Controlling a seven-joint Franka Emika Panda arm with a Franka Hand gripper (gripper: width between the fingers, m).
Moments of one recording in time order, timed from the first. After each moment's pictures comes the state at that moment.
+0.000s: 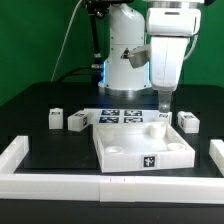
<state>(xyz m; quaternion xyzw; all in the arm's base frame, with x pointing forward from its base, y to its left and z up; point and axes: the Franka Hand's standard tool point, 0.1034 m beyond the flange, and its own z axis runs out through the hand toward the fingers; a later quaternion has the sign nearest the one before) 0.523 0.053 0.095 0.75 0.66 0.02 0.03</state>
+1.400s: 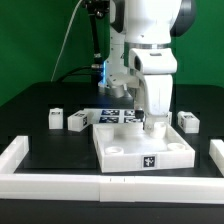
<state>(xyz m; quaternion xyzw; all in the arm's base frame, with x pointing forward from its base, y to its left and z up) 0.434 0.025 0.021 0.63 0.77 0.00 0.00</state>
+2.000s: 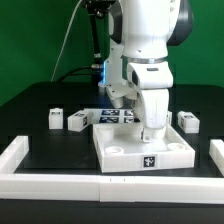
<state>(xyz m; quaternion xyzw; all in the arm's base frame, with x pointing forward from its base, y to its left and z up) 0.426 0.023 0.006 0.64 0.77 -0.01 -0.01</state>
